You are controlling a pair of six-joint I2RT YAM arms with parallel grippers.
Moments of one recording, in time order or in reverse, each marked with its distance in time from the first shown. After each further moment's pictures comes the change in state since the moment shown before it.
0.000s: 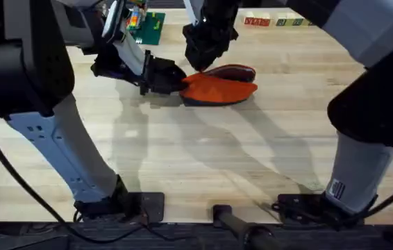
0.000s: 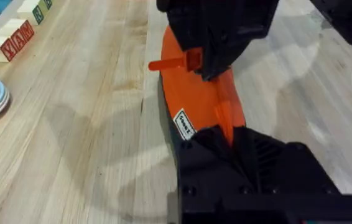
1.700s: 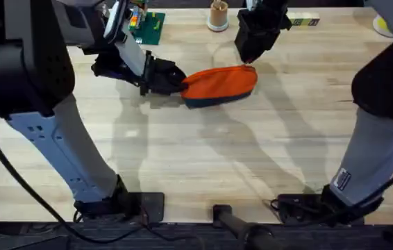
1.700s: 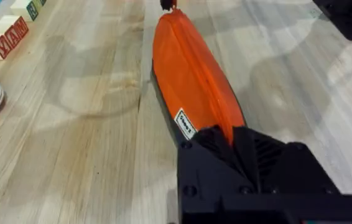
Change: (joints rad) left arm -0.003 0.000 0.000 0.000 -0.019 0.000; right arm -0.282 0.000 0.002 -0.168 0.005 0.000
